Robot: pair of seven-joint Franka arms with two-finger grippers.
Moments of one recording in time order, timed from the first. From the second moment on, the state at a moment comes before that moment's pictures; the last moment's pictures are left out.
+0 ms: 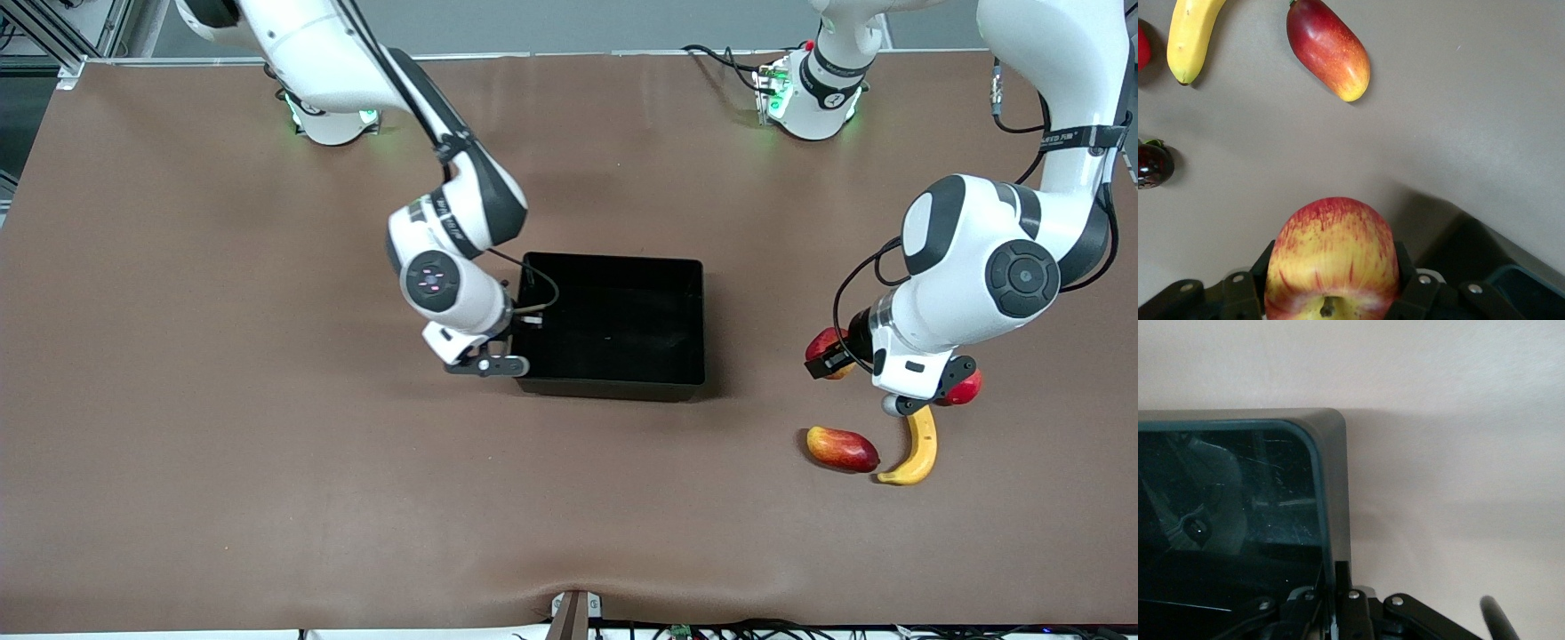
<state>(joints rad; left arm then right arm) 0.10 0.36 -0.34 -1.70 0.02 2.00 -0.75 0.69 0.66 -0.09 -1.54 0.34 2.14 0.47</state>
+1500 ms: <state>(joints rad) 0.04 0.36 -0.34 -1.70 0.02 2.00 -0.83 0.45 0.63 -0.20 -1.11 0.27 1.59 0.45</state>
